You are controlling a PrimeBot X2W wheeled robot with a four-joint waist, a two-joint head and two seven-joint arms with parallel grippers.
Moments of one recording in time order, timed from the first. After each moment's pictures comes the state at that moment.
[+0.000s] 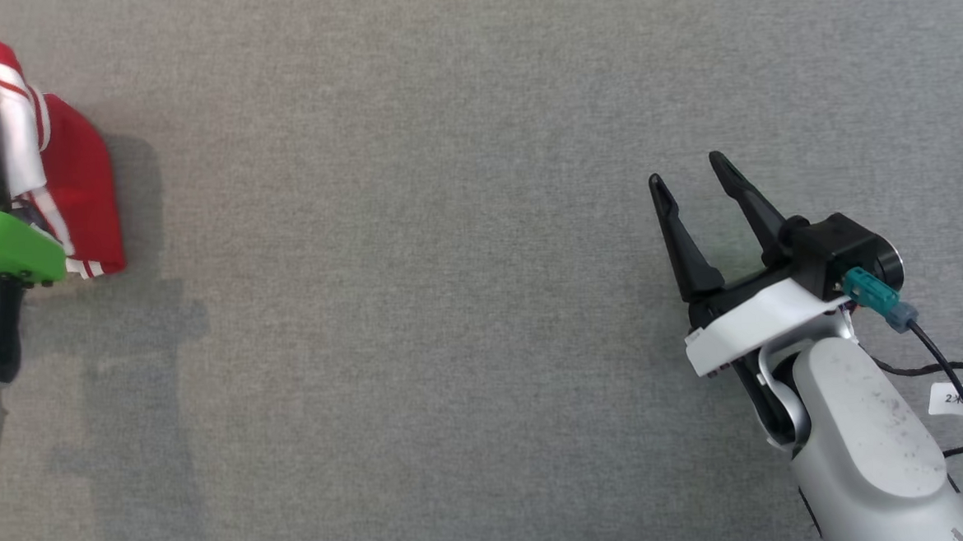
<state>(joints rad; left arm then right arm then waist) -0.79 0.57 -0.47 0.64 -0.83 -0.13 -0.26 -0.43 -0.05 0.16 0.30 0.18 0.13 -0.26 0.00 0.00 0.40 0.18</state>
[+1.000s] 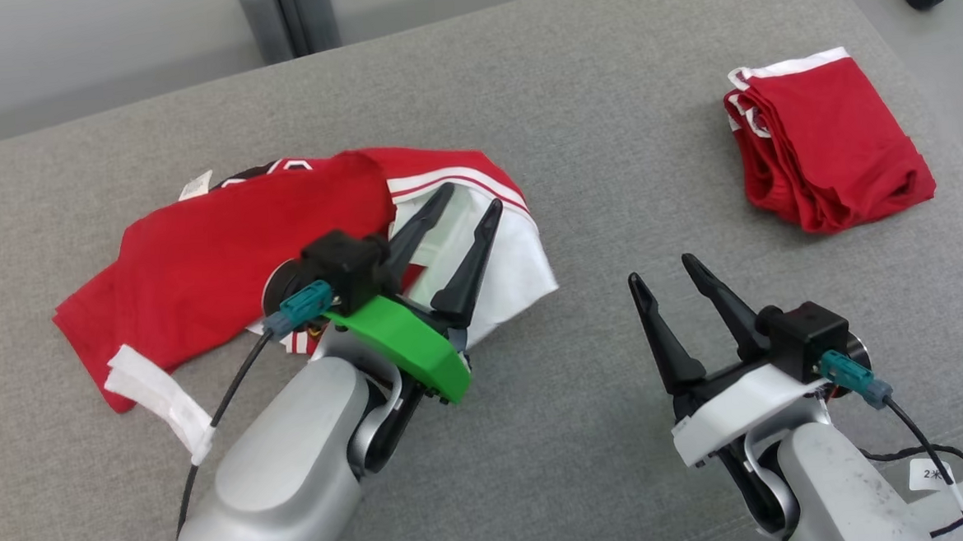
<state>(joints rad) -0.65 0.16 -0.78 0.46 -0.70 -0.13 -0.26 -0.28 -0.05 0.23 0.30 0.27 0.13 -0.26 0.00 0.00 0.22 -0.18</state>
